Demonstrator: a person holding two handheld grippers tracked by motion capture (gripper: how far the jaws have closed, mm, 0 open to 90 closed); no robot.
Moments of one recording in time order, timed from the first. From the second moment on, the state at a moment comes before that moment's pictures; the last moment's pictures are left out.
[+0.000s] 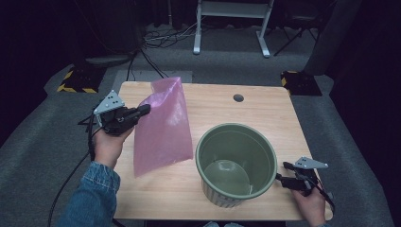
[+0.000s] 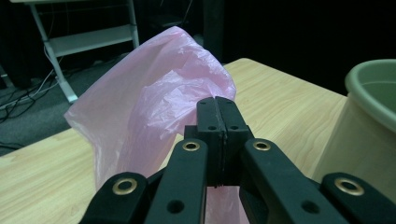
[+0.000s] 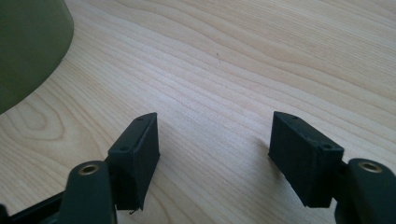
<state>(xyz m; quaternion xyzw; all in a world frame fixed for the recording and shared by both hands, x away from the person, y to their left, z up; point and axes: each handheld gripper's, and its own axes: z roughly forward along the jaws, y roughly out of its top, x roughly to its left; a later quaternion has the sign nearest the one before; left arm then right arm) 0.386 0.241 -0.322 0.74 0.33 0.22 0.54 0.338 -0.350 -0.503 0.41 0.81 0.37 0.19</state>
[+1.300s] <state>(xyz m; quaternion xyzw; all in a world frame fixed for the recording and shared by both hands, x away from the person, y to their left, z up) 0.380 0.228 -0.204 0.74 0.27 0.24 0.57 0.337 -0.350 -0.503 0.41 0.81 0.37 0.19</state>
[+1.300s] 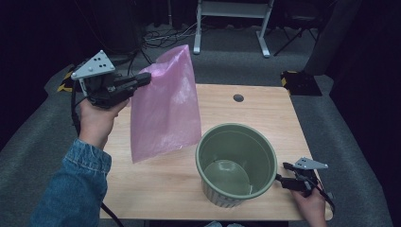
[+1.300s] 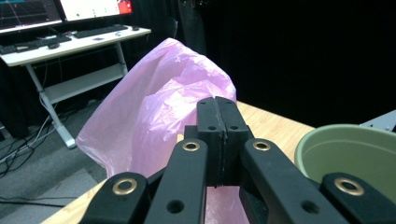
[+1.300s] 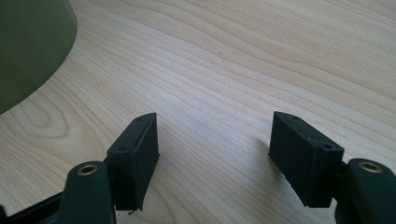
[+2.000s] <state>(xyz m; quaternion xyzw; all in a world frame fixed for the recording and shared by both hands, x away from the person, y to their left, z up) 0.393 0.201 -0.147 0.75 0.23 0.24 0.57 0.337 -0.350 -0.503 0.41 0.81 0.37 0.19</state>
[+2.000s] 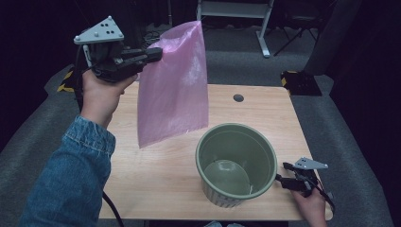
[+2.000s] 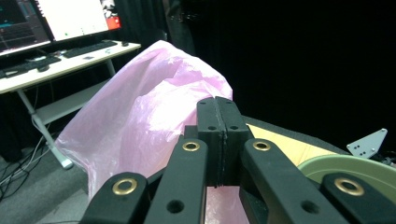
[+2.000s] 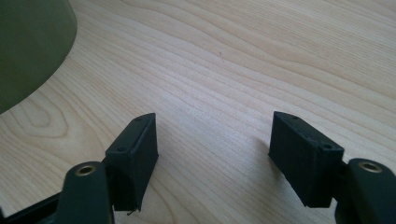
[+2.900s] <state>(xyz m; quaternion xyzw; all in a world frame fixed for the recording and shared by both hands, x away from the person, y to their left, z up) 0.372 0.149 -0.126 0.75 0.16 0.18 0.61 0.337 -0.349 -0.503 0.41 0.81 0.37 0.19</state>
